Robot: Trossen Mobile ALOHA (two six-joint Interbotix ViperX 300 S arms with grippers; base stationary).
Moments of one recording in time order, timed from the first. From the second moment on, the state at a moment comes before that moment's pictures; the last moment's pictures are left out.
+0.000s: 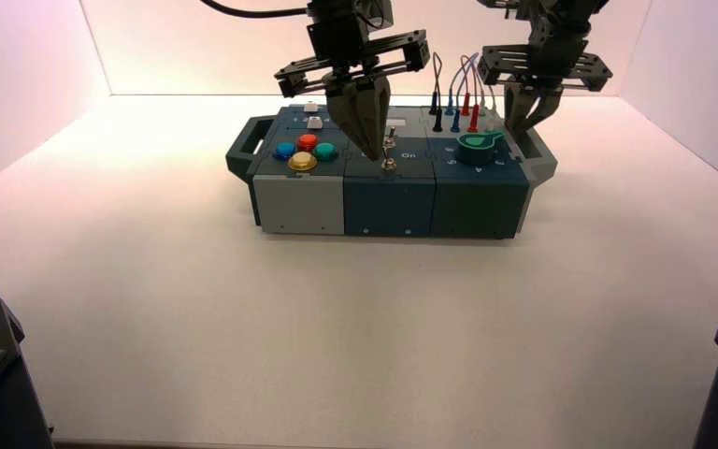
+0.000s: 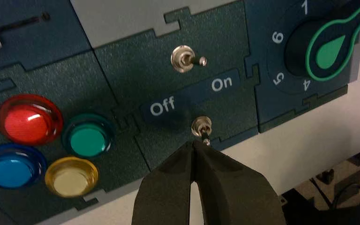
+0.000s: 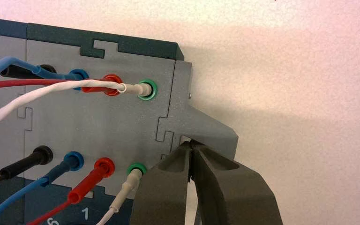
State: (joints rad) left arm -0.69 0.31 0.31 -0.35 0.85 -0.12; right arm 0.17 0.27 0.51 0.09 0.52 0.03
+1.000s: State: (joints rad) left arm -0.70 0.34 0.27 -0.35 0.89 -0.12; right arm 0.17 0.27 0.51 0.09 0.51 0.03
